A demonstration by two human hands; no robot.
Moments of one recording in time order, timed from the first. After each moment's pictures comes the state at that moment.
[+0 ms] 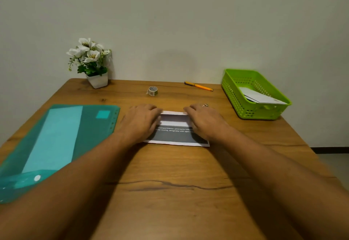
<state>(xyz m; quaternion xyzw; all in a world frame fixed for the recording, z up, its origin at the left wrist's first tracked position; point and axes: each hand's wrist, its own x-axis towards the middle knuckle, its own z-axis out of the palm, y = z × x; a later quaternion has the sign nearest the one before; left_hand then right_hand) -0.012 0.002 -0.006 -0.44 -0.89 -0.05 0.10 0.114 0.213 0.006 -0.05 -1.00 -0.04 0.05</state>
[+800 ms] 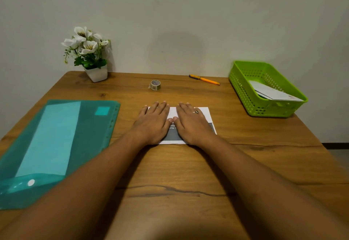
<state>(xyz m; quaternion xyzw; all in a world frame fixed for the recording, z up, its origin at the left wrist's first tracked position) -0.013 0.029 -0.037 -0.42 -0.91 -0.02 -0.03 0.077 0.179 -0.043 -0.10 -0.99 0.12 0.03</state>
